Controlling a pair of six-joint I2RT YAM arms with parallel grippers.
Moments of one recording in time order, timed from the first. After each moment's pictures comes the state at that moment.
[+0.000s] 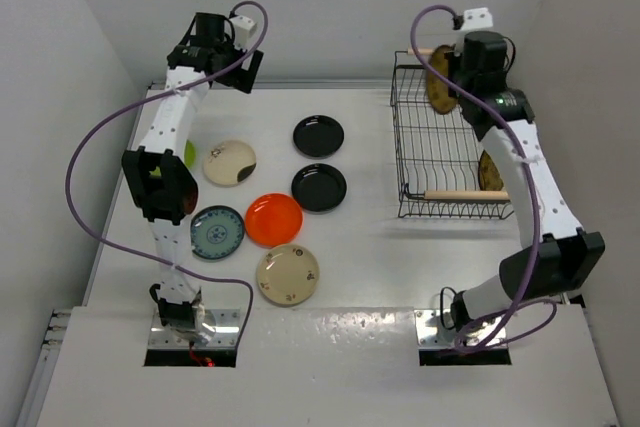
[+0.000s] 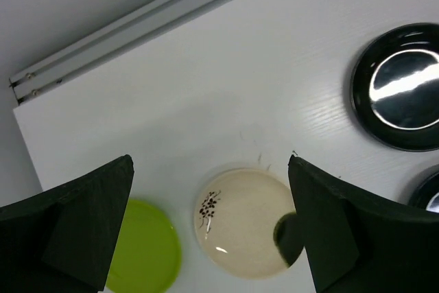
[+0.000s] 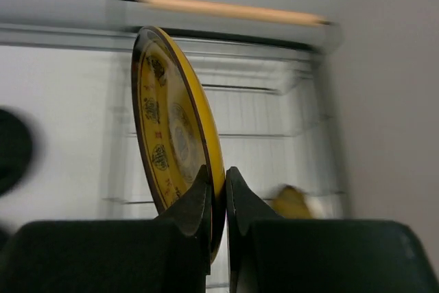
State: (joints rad) left arm -0.12 2.11 2.26 -0.80 0.07 0.27; right arm 0.20 1.53 1.60 -0.50 0.27 -0.06
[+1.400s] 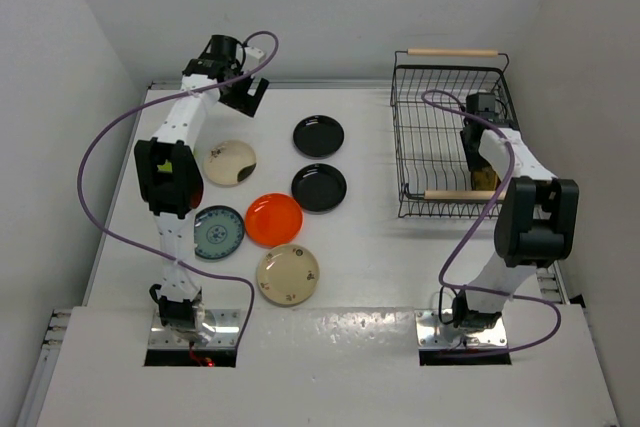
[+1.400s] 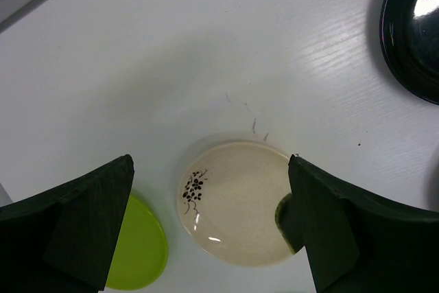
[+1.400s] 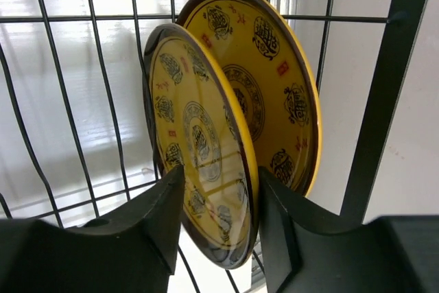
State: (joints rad) left arm -0.12 2.20 2.16 -0.83 0.03 0.33; right arm -0.09 1.72 1.23 -0.59 0.48 -0.27
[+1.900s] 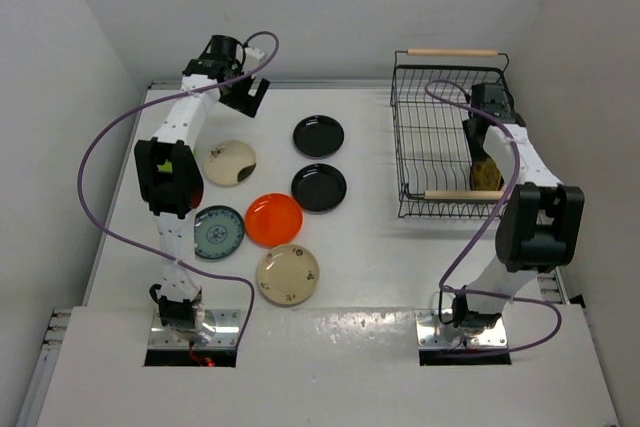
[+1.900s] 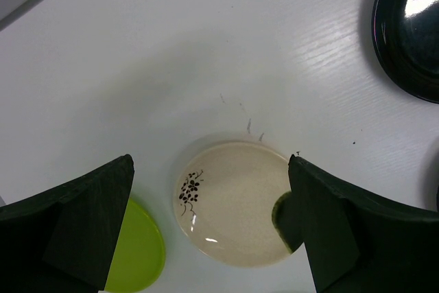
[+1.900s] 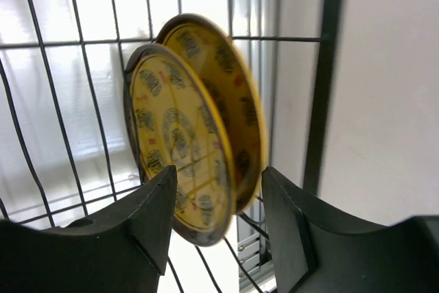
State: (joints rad) left arm -0.12 2.20 2.16 -0.83 0.05 0.34; right arm -0.09 1.69 1.29 -0.60 0.49 -0.30
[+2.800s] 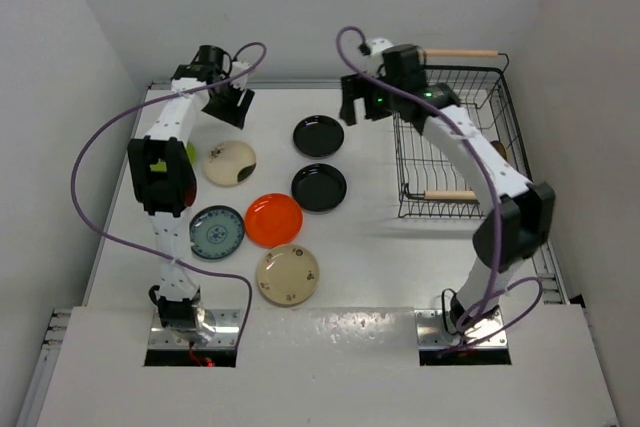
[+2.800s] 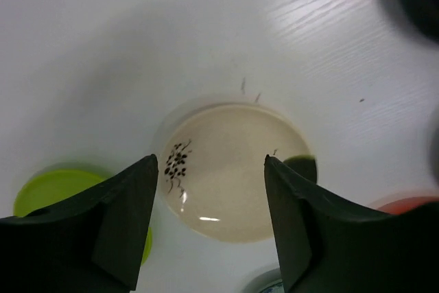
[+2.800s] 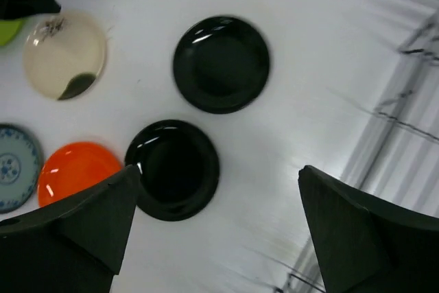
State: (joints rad) left arm -0.06 2.20 2.10 -0.90 0.13 0.37; right arm 0.38 1.70 1.68 -0.58 -0.08 0.07
